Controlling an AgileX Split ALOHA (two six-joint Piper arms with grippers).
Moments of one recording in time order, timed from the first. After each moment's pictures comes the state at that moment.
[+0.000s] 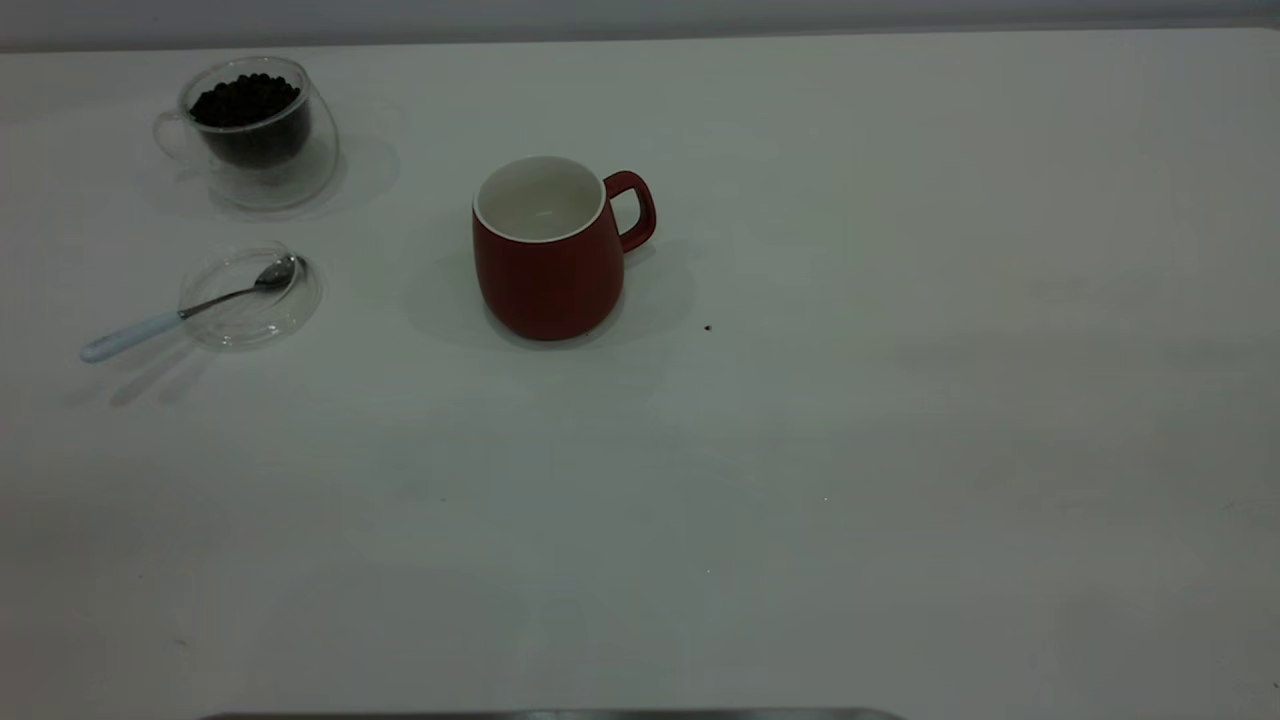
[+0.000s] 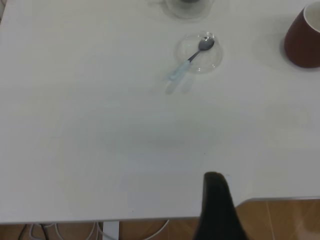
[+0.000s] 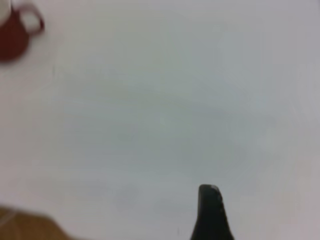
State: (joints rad) left arm 0.00 -0.02 -0.49 -0.02 1.14 0.01; right arm 0.18 0.00 -0.47 -0.04 1.12 0.00
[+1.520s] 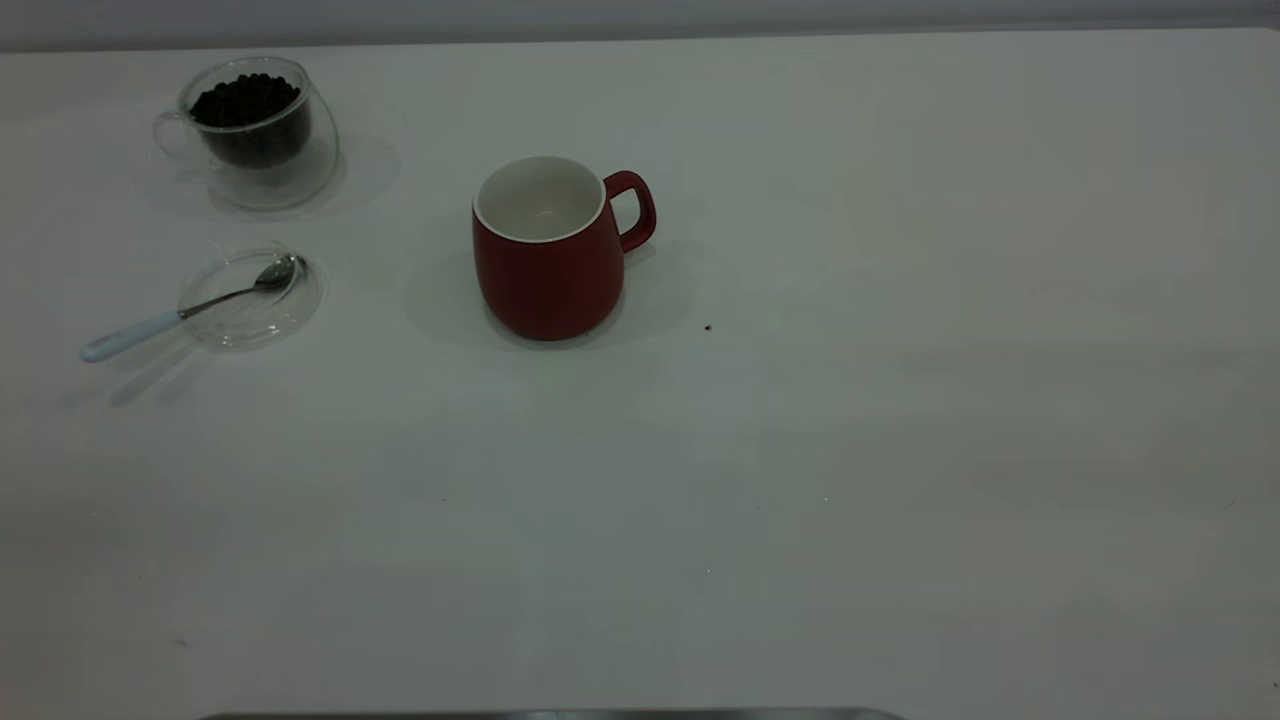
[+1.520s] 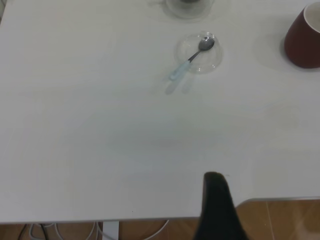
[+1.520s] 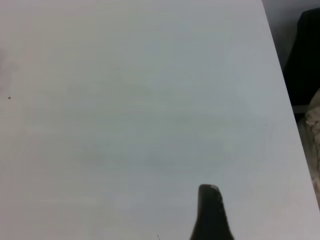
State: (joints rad) left arm 0.00 -0.02 -0.49 -0.02 1.14 0.01; right arm 0.02 -0.02 -0.47 -0.04 1.13 0.00
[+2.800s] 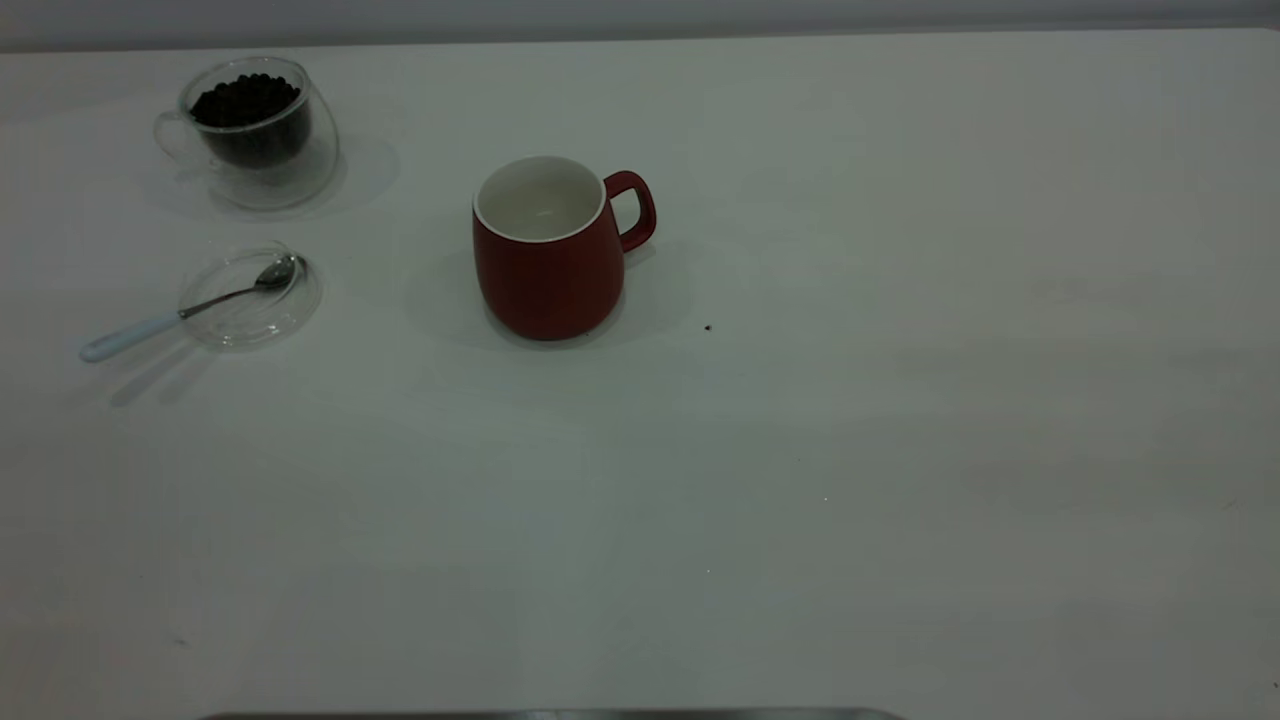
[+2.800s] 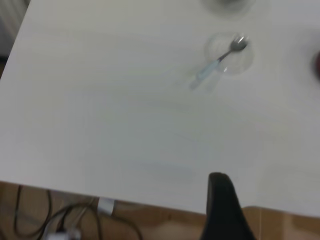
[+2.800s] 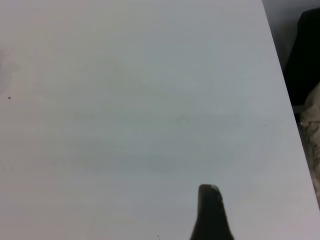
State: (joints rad) left arm 0.00 0.36 -0.63 0.08 1.07 -0.19; right arm 0.02 -0.02 -0.47 -0.04 1.13 0.00
